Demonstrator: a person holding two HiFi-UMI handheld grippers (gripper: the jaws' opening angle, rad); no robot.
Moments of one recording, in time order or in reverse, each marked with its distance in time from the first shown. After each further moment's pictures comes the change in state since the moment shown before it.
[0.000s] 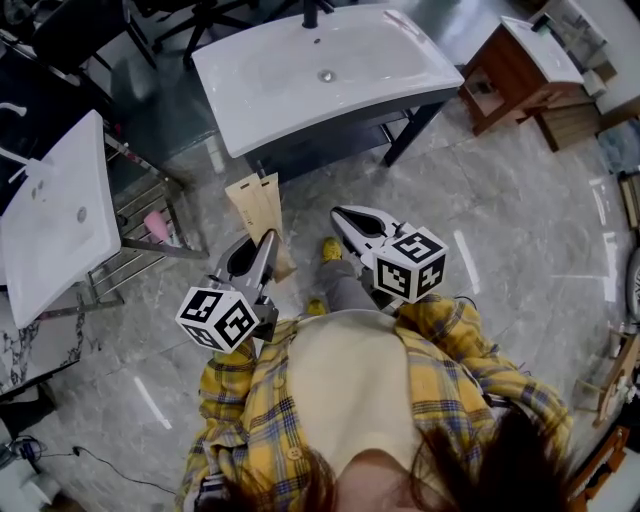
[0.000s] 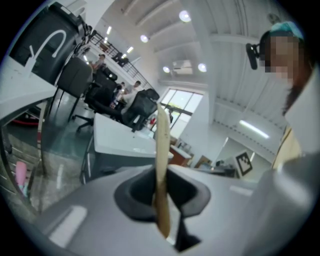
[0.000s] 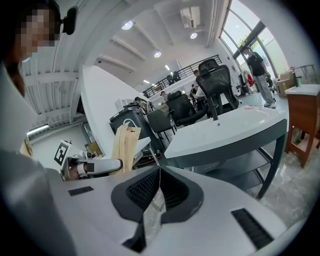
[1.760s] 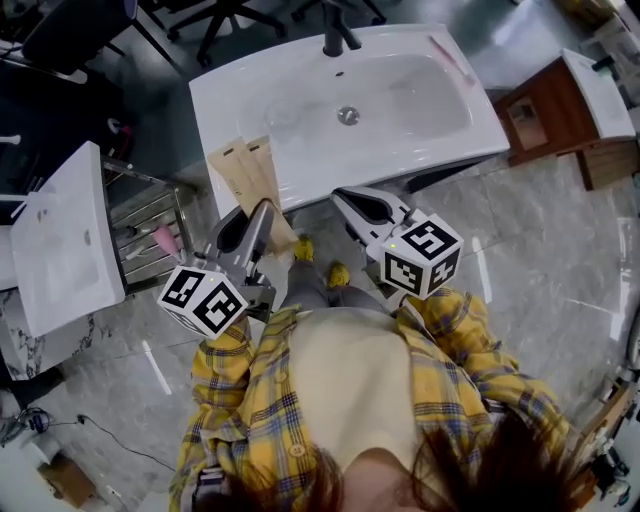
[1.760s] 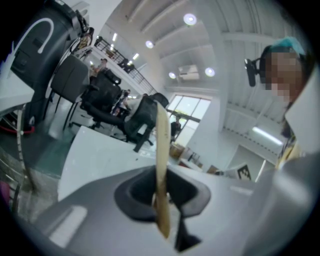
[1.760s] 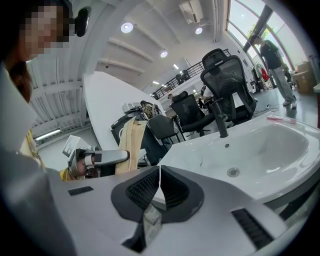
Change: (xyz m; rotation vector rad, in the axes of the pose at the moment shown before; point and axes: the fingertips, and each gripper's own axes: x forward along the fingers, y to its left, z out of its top) left arm 0.188 0.064 0.144 -0.025 -0.078 0.070; right arm 0.109 -0.144 0.147 -0.032 -0.004 0.166
